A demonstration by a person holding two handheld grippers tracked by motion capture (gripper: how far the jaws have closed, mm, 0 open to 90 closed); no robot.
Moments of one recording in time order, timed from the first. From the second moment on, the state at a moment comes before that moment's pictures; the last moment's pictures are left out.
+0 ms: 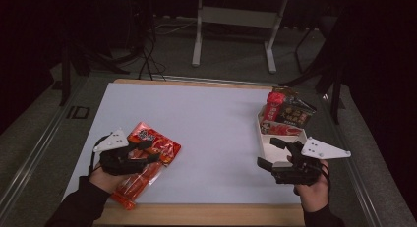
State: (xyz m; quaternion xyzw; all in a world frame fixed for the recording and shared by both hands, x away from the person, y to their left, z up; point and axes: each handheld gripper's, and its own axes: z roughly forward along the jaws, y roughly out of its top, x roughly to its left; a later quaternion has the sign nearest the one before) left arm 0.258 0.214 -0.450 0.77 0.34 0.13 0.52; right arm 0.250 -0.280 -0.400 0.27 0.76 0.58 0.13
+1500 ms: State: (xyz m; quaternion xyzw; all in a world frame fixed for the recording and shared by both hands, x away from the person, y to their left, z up) left arm 0.303 0.262 -0.533 0.83 0.43 0.18 0.30; right arm 0.243 -0.272 -0.416 0.26 0.77 0.57 0.11
